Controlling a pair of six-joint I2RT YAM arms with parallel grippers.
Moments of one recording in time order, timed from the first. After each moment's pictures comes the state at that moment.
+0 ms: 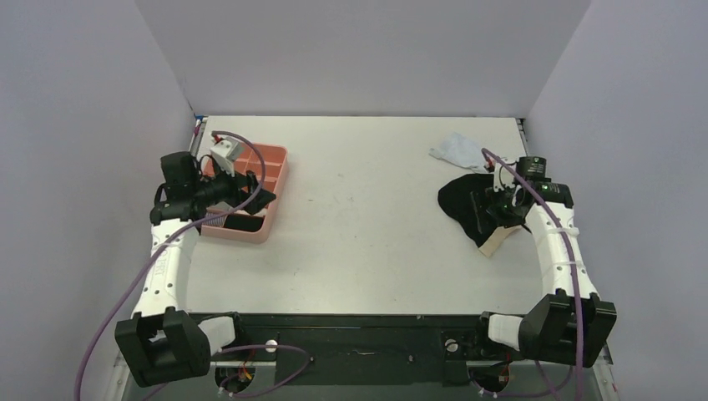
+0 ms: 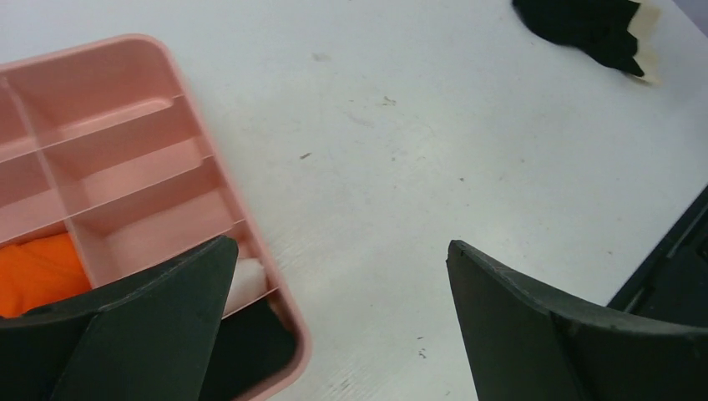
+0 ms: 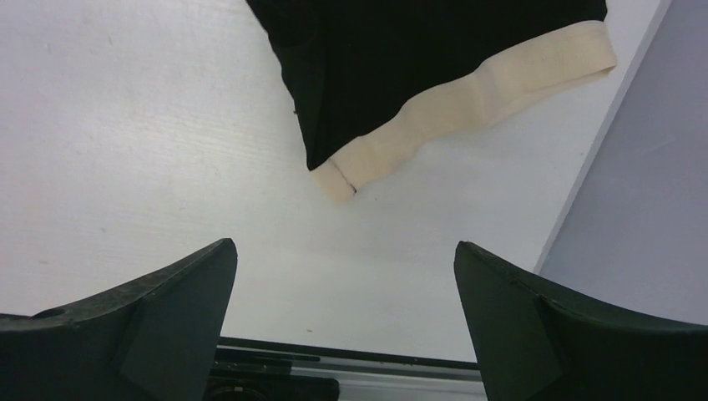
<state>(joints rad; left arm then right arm) 0.22 1.16 1.02 -0.45 0.86 0.24 -0.18 1.26 1.15 -0.99 -0.13 -0.37</state>
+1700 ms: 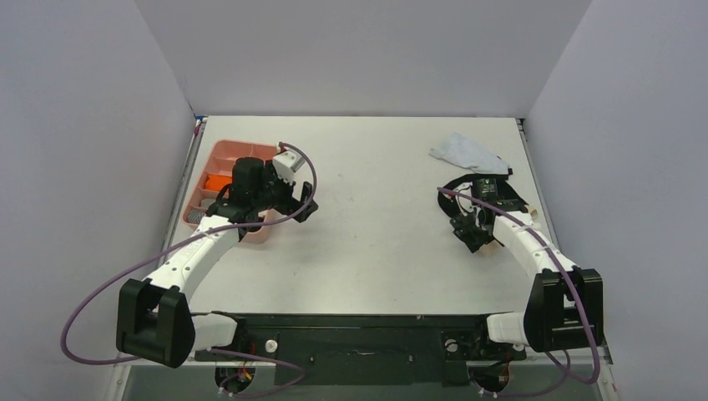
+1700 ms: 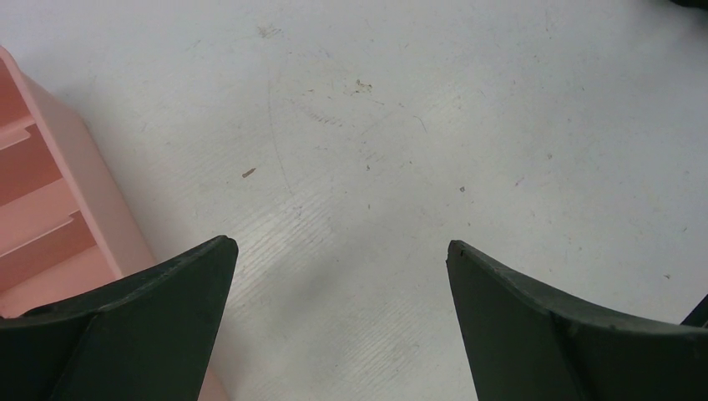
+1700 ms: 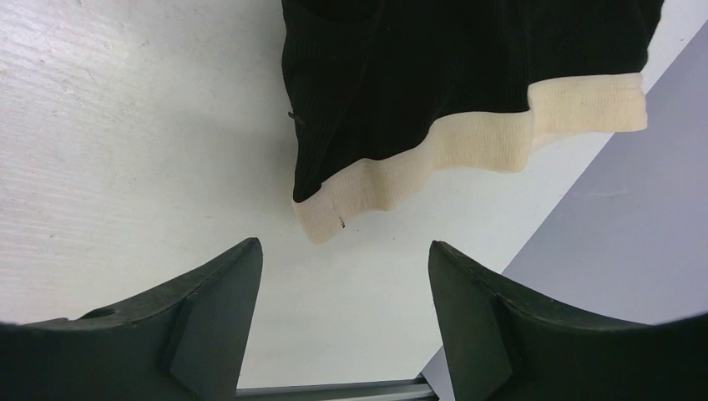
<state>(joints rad) -0.28 1.27 0.89 -0.19 0.41 0.09 0.09 1.31 0.83 -0.70 0.21 -0.51</state>
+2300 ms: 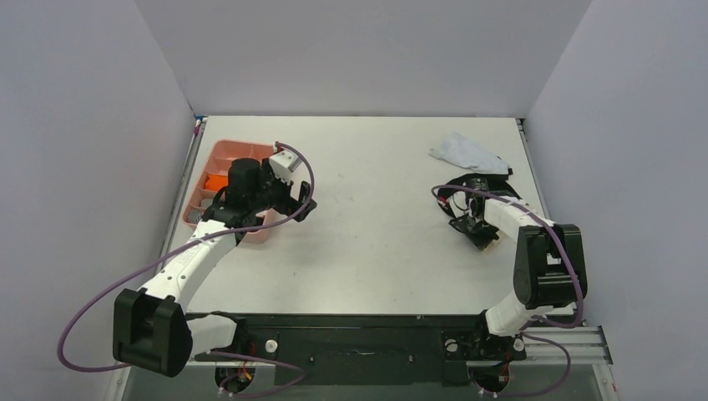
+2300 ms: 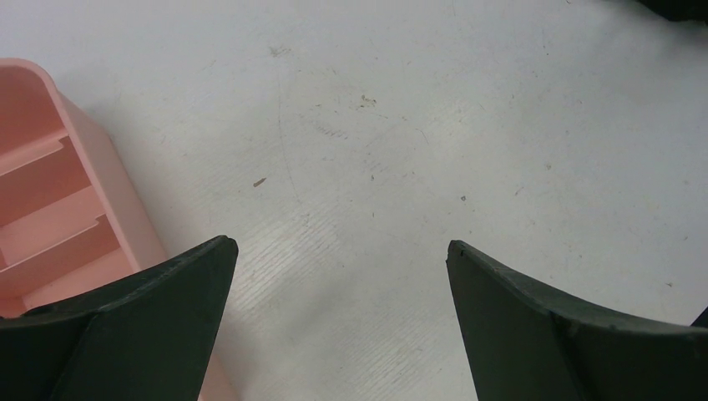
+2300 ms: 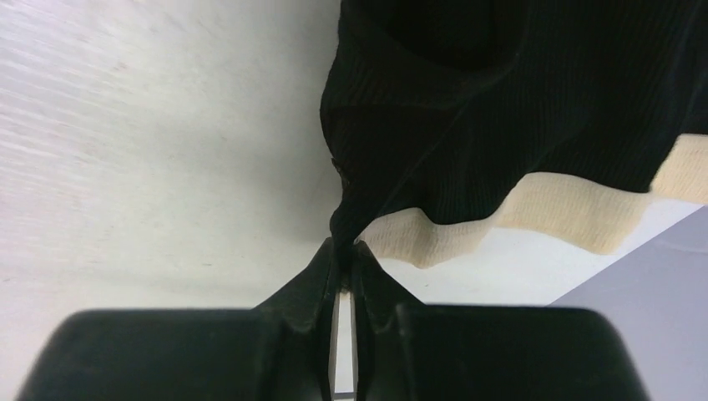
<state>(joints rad) -0.28 1.22 0.87 -0.17 0.40 0.09 0.05 1.58 0.86 -0.68 0.18 -0.57</state>
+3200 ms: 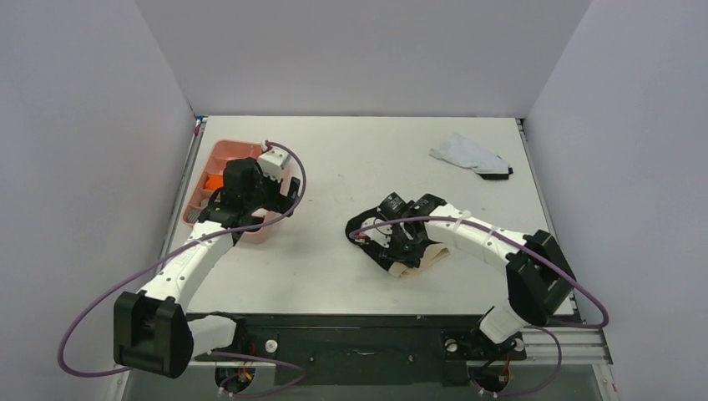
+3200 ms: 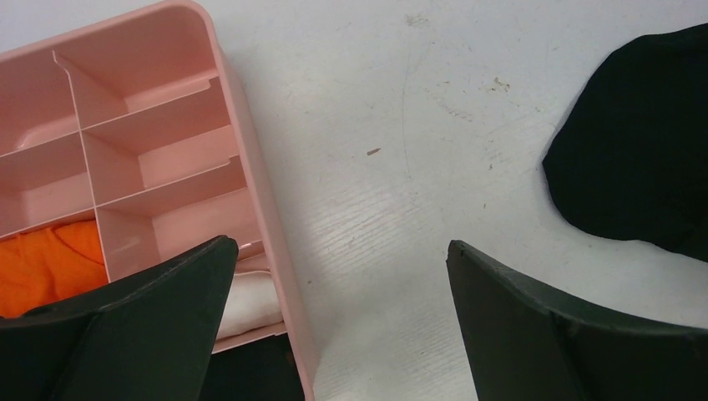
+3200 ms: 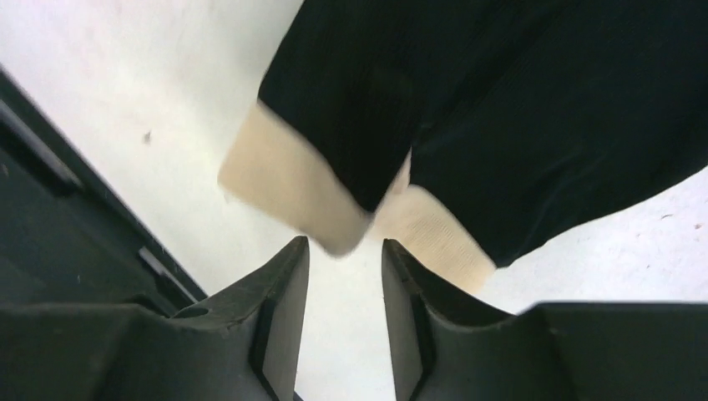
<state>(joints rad) -0.24 1.20 0.86 -0.18 0.15 0.14 0.76 1.59 1.13 -0.95 -0.05 -0.57</state>
